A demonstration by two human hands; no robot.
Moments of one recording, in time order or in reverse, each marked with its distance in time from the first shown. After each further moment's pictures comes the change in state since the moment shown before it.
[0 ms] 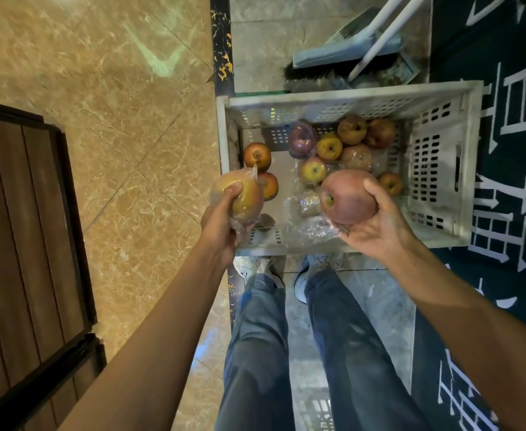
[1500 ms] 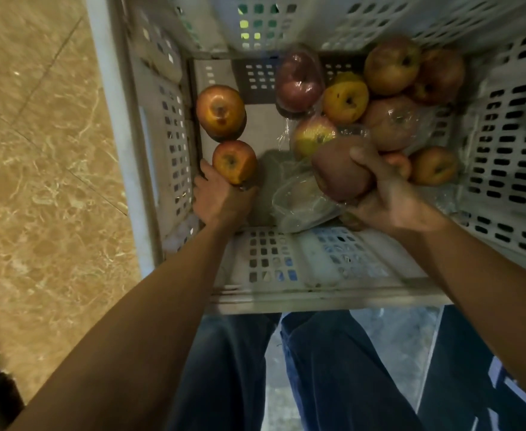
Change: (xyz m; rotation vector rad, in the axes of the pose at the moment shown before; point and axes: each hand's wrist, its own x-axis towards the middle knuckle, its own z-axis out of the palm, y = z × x) left_hand 0.271 -0.115 0.024 1.293 0.364 0.172; right_hand 0.230 -0.018 -0.067 -0.282 -0.019 -0.110
